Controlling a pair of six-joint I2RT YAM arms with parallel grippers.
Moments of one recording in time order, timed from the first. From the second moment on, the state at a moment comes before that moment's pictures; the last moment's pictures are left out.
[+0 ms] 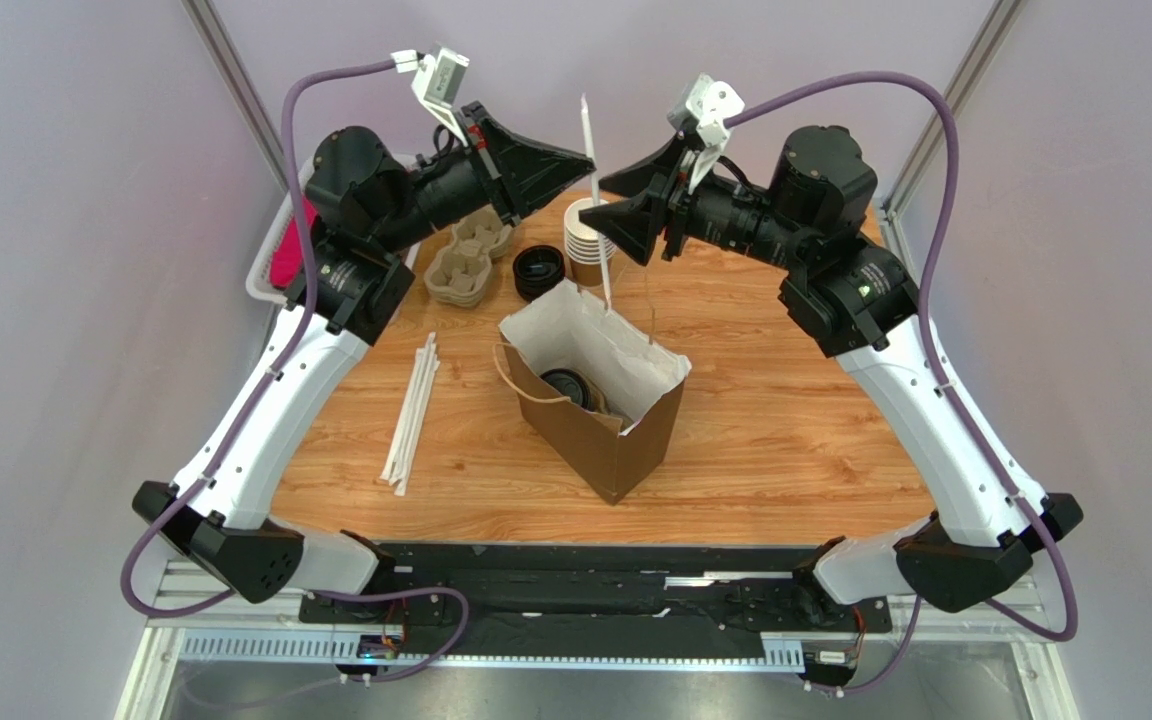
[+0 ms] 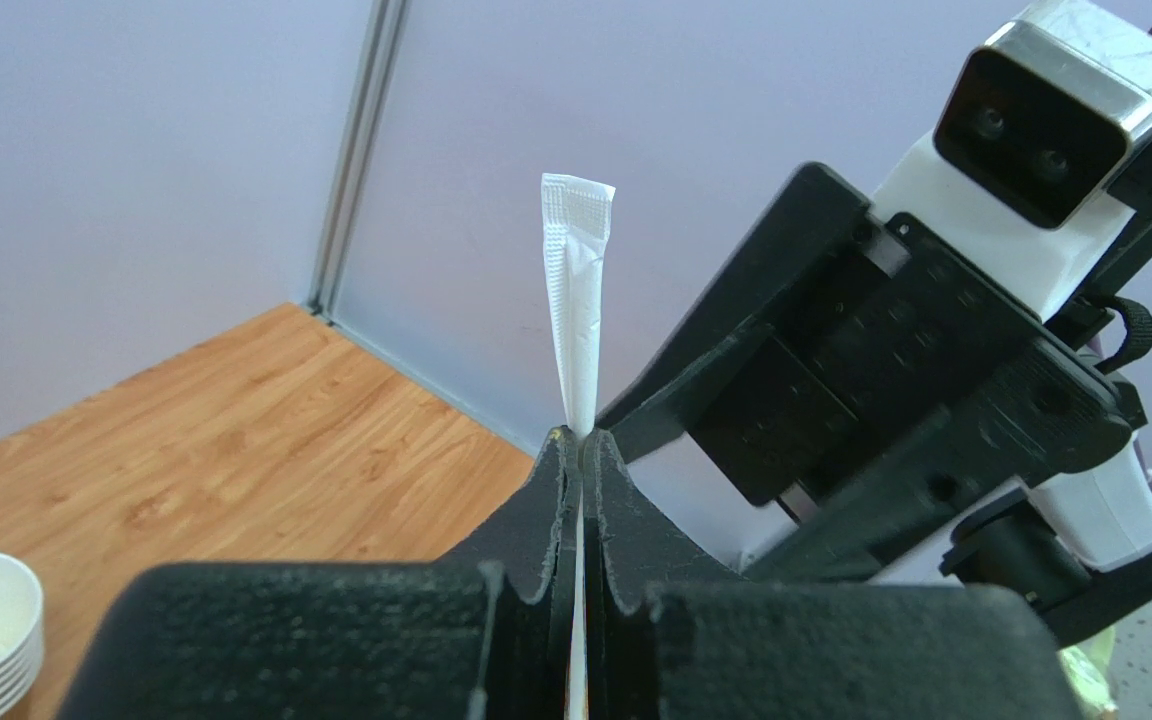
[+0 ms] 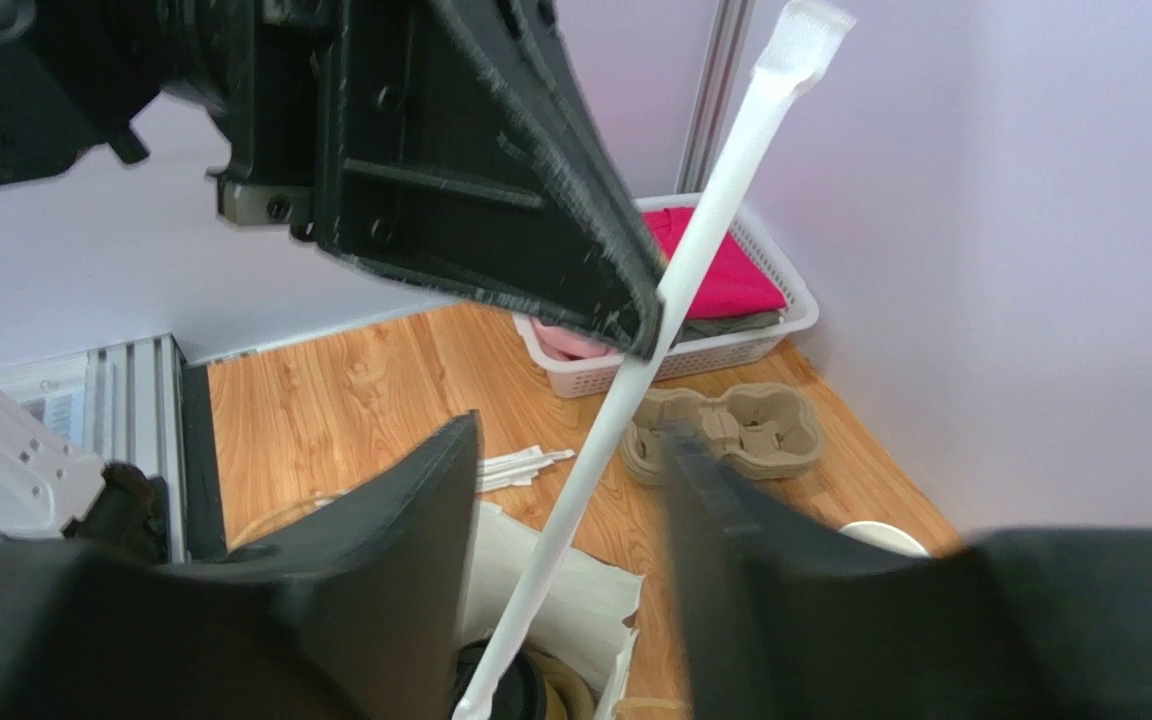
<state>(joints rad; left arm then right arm) -0.51 1.37 1.69 -0.01 0.58 -0.58 0.62 1.39 1.83 -0.37 -0.52 -0.05</state>
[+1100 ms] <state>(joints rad) -0.22 1.14 1.46 -0.55 0.42 -0.28 0.64 1.26 1.34 -0.41 -0.49 0.05</state>
